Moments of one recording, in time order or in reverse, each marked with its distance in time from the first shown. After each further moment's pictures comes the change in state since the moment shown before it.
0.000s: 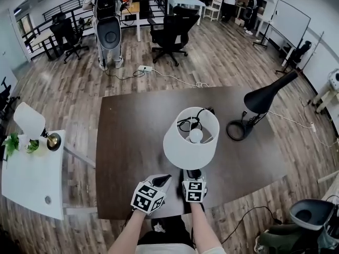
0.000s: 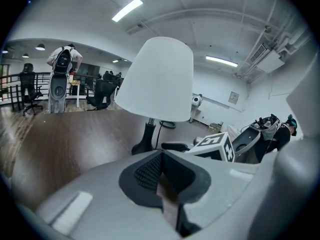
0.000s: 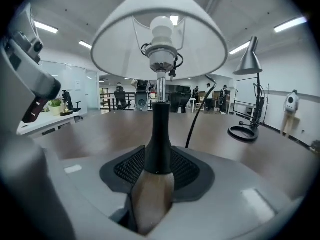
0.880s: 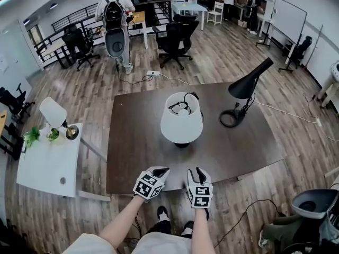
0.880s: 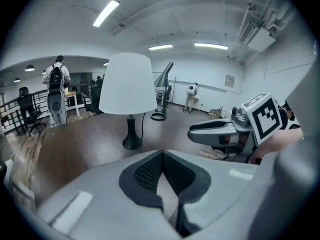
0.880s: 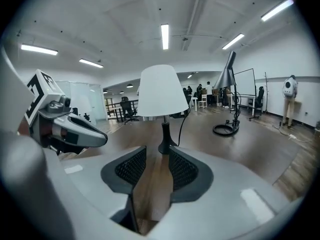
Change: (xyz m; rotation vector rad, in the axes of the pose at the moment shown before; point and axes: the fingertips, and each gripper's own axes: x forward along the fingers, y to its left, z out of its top) left arm -0.052 -0.083 -0.039 0.149 0.083 0.054; right arm -0.198 0.009 0.005 0.110 -0.015 0.087
